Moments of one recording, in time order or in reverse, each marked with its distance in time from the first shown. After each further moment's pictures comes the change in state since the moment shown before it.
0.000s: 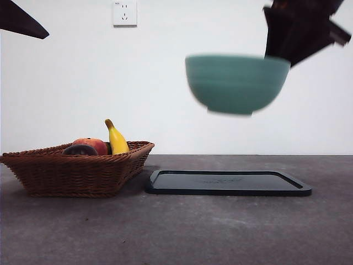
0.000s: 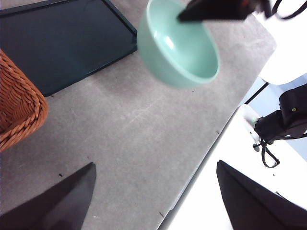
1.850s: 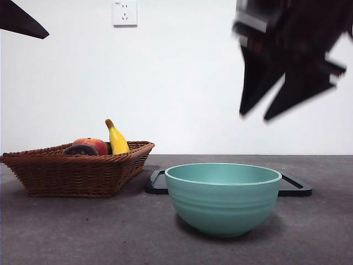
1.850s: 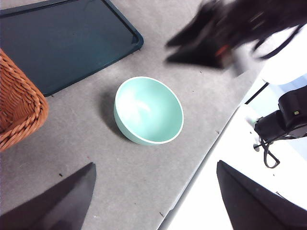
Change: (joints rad) left arm 0.000 0.000 0.000 0.000 0.000 0.000; right arm 0.141 -0.066 -0.206 0.212 0.145 0.095
